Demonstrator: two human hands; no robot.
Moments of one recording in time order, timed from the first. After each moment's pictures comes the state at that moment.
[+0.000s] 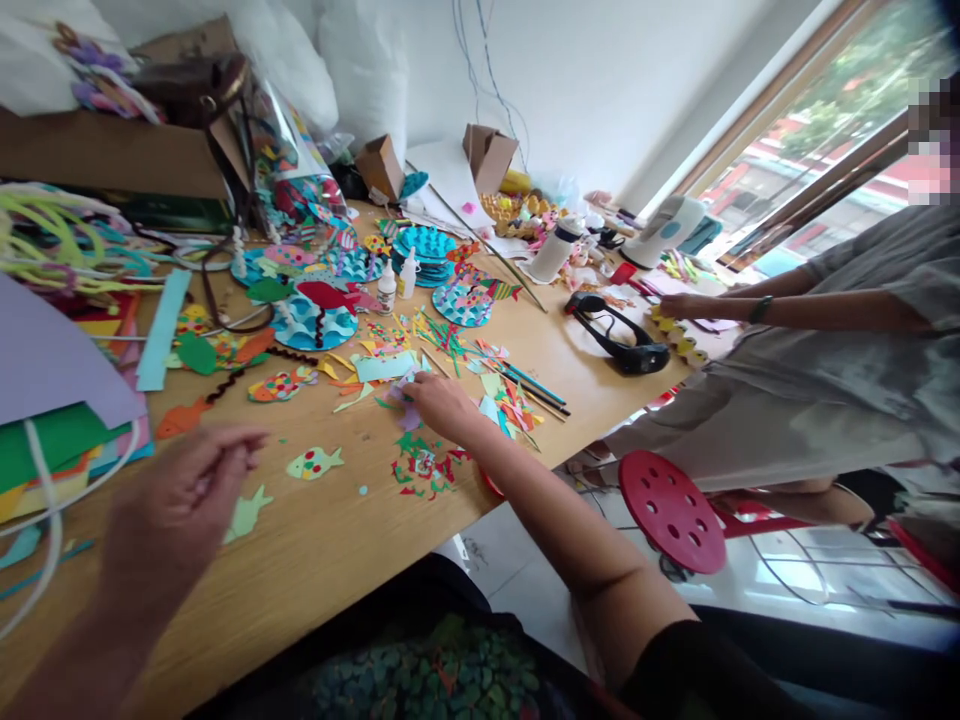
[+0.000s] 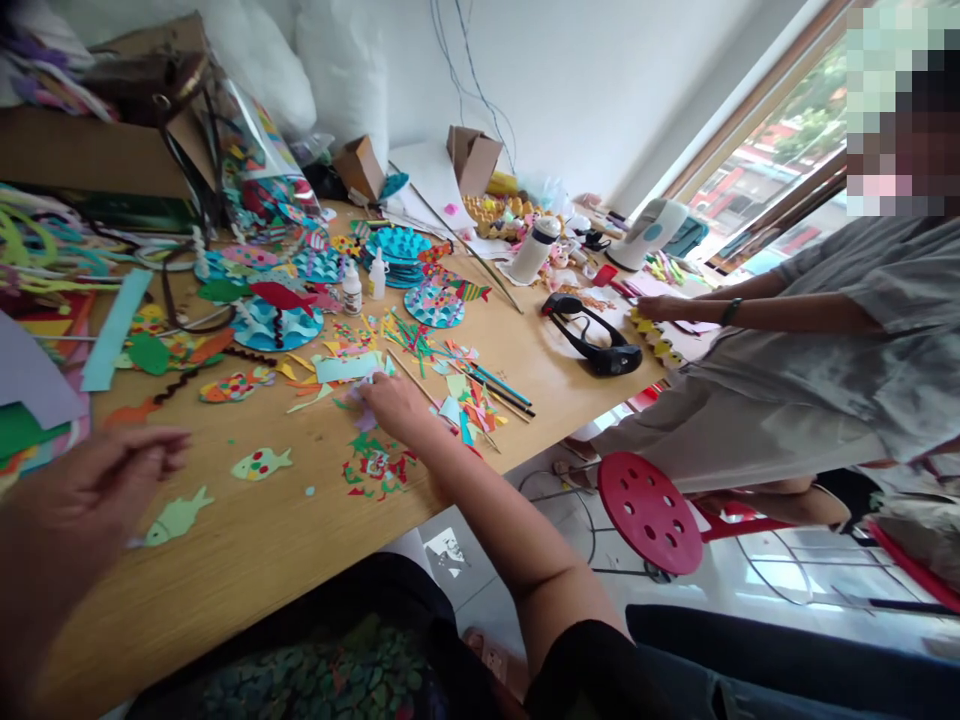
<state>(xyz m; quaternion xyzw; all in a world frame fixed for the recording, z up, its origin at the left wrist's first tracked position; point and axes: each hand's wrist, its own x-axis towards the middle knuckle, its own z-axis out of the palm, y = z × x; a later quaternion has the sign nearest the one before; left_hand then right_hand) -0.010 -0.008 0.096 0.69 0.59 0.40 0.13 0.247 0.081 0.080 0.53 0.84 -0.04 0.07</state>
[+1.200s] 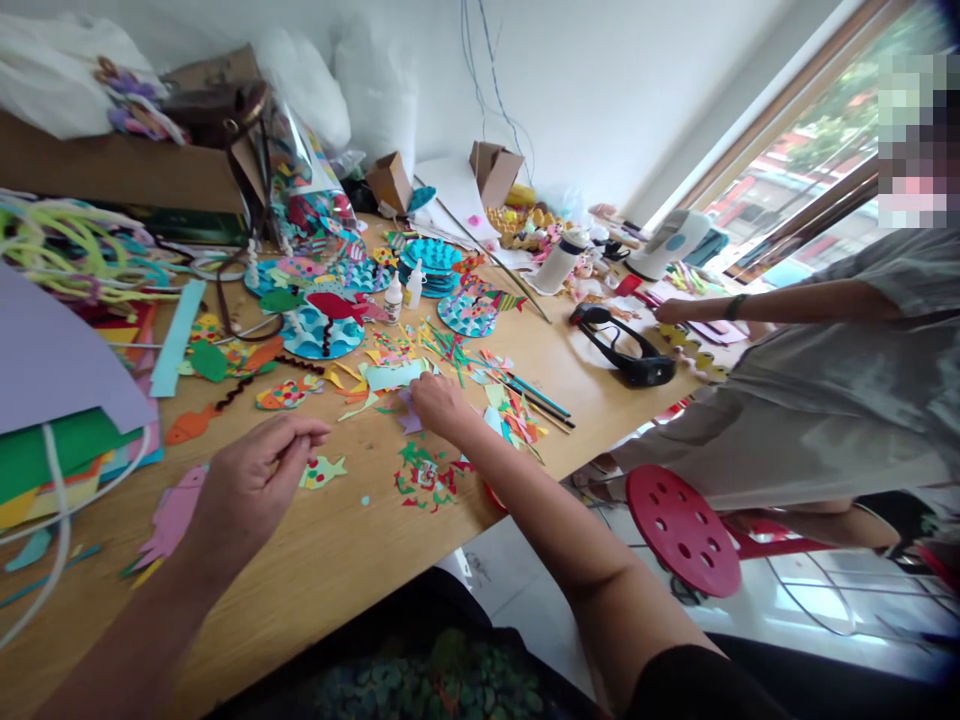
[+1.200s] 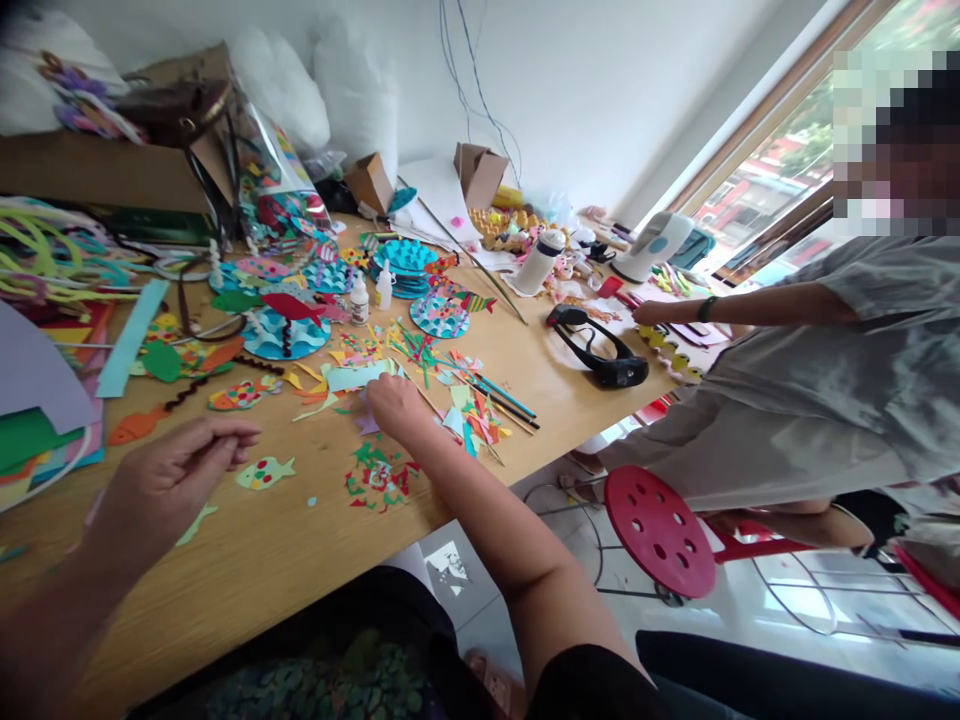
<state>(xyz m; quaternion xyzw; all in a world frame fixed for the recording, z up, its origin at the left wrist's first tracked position) 0.017 0.010 0.100 0.70 0.54 0.39 0.25 0.235 0.101 0.072 0.59 0.81 -0.03 0.09</state>
